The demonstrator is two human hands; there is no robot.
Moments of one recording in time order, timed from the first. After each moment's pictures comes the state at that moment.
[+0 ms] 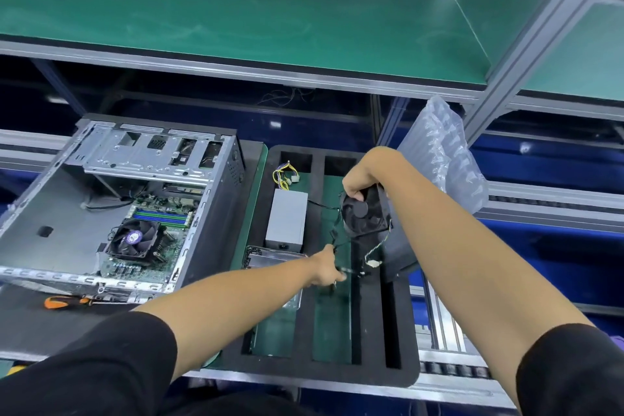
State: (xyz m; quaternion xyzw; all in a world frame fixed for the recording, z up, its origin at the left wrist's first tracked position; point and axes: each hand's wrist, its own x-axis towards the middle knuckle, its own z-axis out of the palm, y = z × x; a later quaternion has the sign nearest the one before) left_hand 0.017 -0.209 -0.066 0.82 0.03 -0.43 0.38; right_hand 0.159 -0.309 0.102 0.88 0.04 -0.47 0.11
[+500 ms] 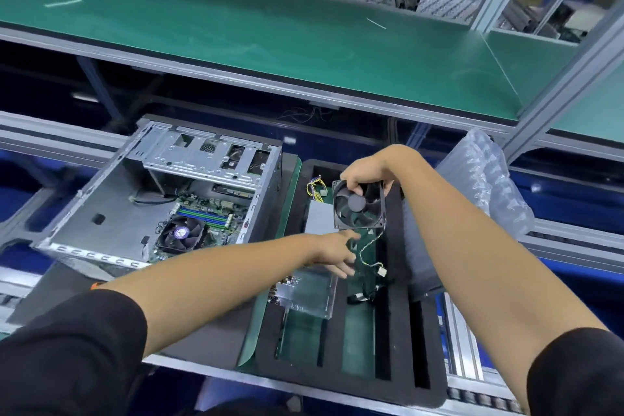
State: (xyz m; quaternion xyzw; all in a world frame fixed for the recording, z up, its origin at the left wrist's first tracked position) left_hand 0.036 -0.132 -0.001 0.69 0.06 -0.46 0.56; right_hand 0.152 -0.227 0.137 0.88 0.09 -0.45 -0.08
